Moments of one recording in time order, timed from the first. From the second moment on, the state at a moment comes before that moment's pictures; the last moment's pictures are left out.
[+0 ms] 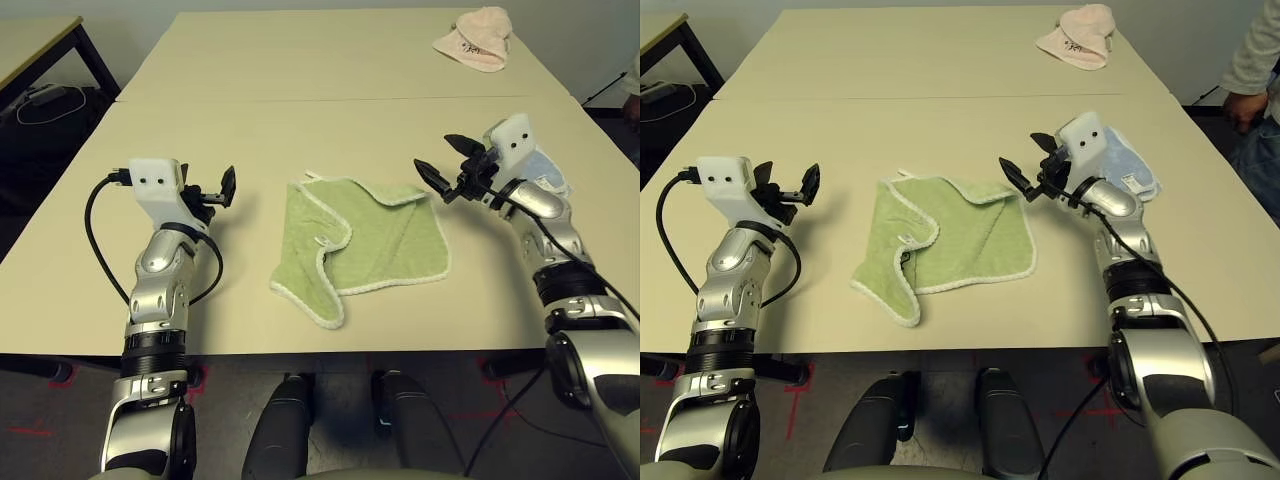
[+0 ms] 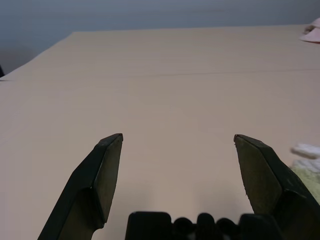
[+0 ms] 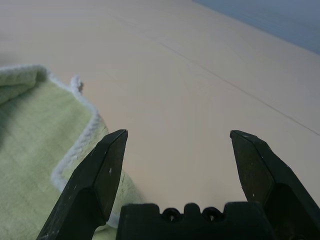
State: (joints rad) left arm -0.41 0.38 0.25 0.18 -0.25 0.13 -0.31; right arm -0.83 -0.46 -0.03 0.80 0.13 -0.20 0.84
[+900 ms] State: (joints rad) left arm -0.39 0.61 0.06 0.12 -0.39 0.29 -1.01; right arm -0.93 -0.48 0.05 0.94 0.00 -0.29 0.94
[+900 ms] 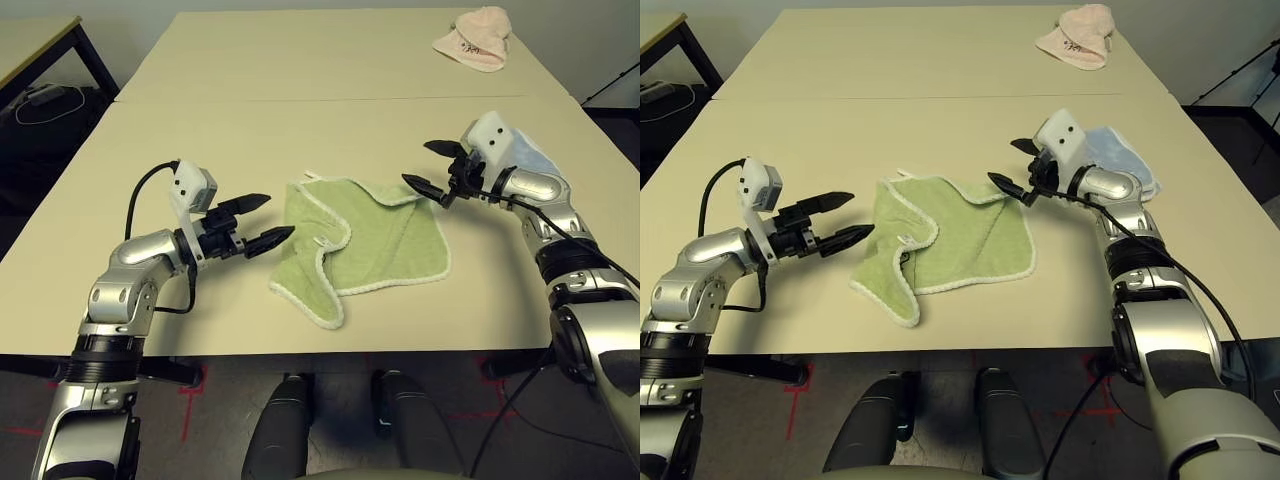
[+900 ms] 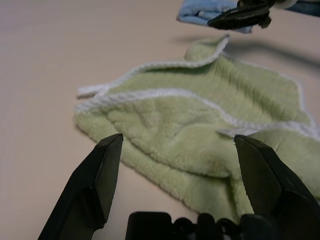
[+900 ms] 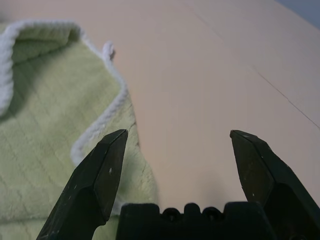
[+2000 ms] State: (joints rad) left arm -0.39 0.58 0.03 0.13 -0.35 0.25 -0.99; right arm -1.09 -0.56 0.27 1.08 -0.24 -0.55 1.16
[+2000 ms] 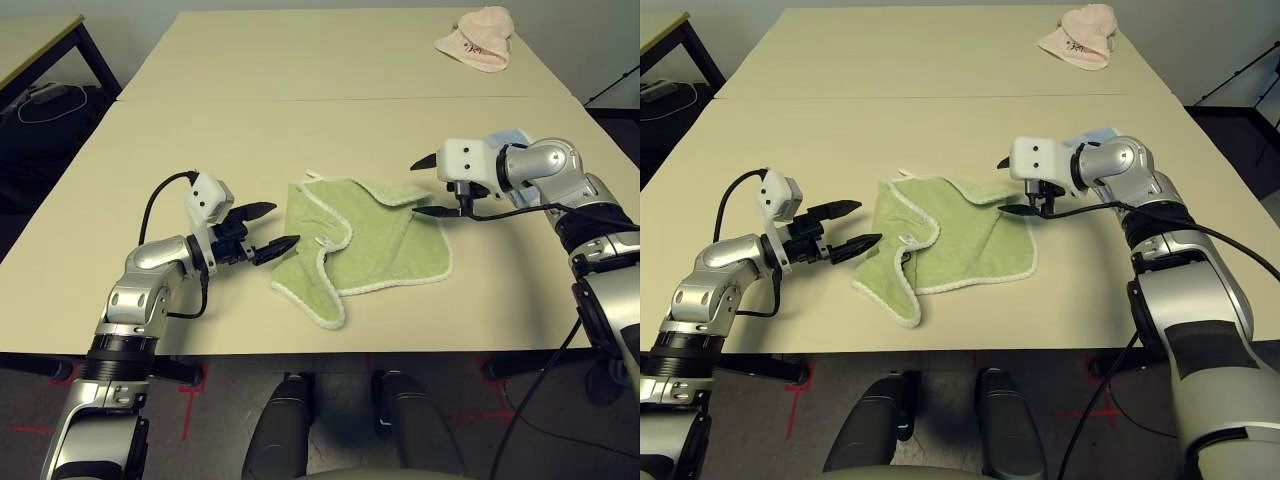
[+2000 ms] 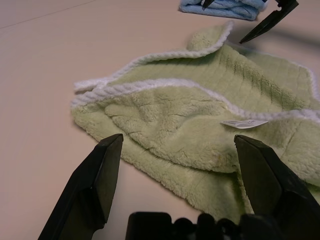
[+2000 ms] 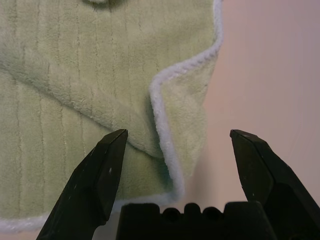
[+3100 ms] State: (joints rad) left arm -0.38 0.58 0.03 0.09 -0.36 0.31 -0.97; right arm -1.19 -0.54 0.20 1.19 -0.21 -0.48 1.15
